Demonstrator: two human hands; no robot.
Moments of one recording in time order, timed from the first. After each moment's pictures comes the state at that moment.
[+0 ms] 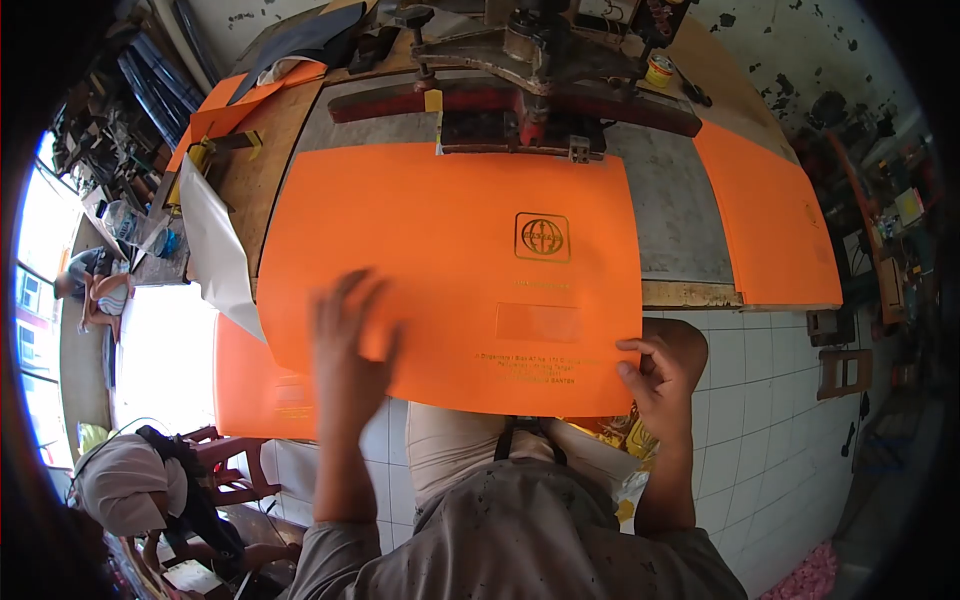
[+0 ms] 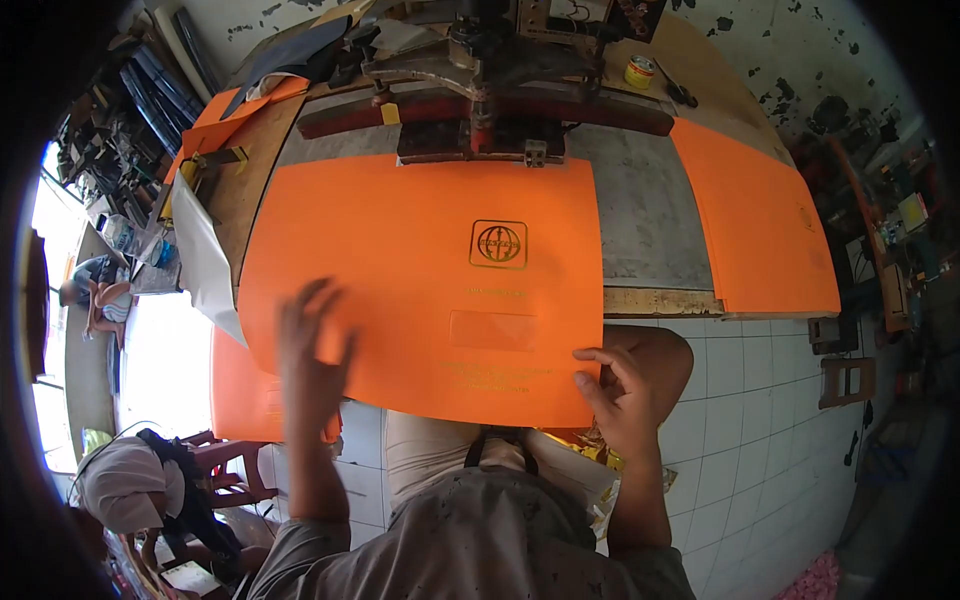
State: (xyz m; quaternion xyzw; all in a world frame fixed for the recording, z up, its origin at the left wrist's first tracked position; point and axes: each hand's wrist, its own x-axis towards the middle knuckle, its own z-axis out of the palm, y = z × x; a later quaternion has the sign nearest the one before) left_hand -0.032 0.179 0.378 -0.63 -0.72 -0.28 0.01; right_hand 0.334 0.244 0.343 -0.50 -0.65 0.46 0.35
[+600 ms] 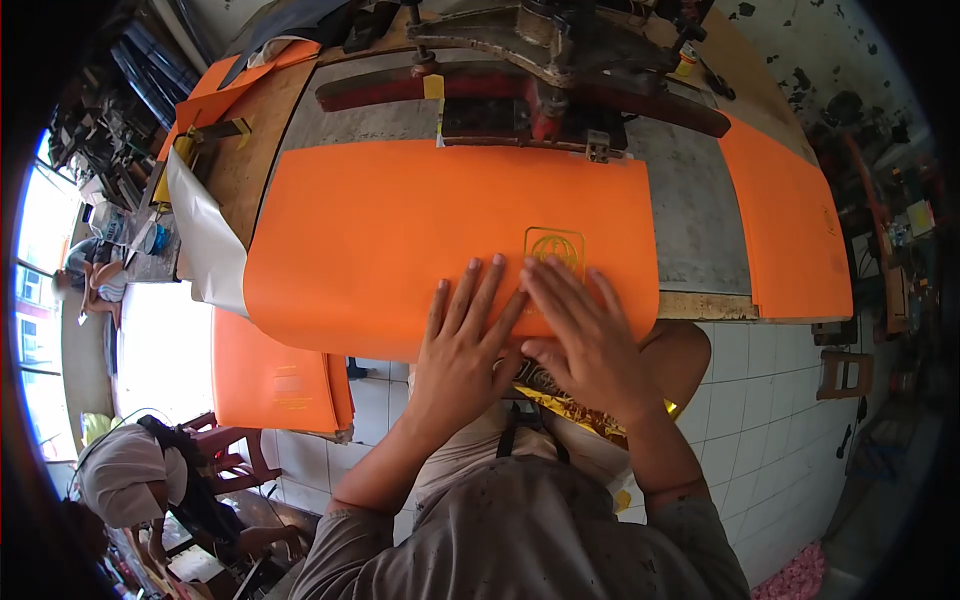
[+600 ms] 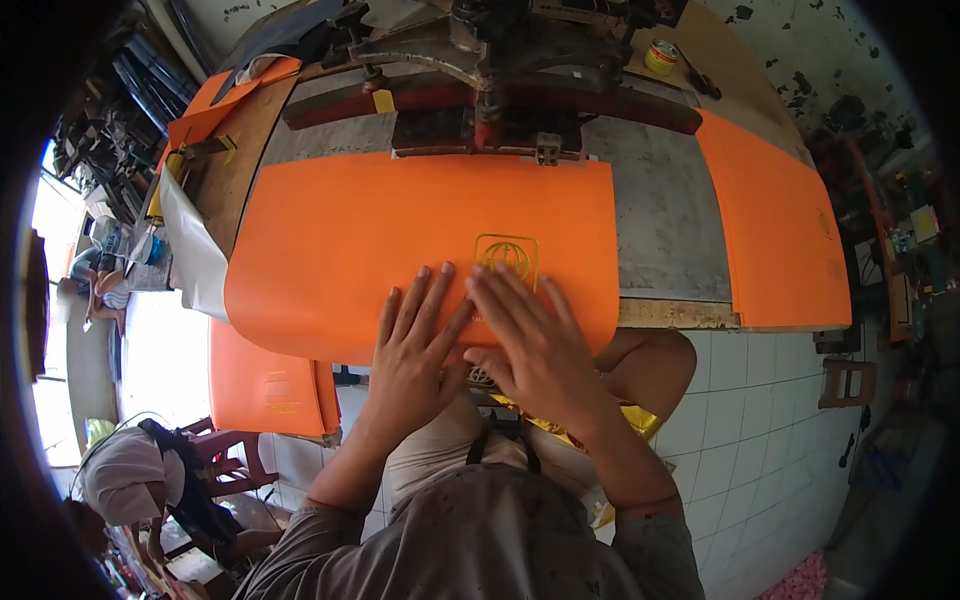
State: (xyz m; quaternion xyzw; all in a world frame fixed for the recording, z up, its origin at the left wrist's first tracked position) left_hand 0.043 0.230 0.346 -0.75 -0.63 -0.18 -0.05; right_hand 0.232 0.309 0.366 -0.30 -0.94 0.11 0.14
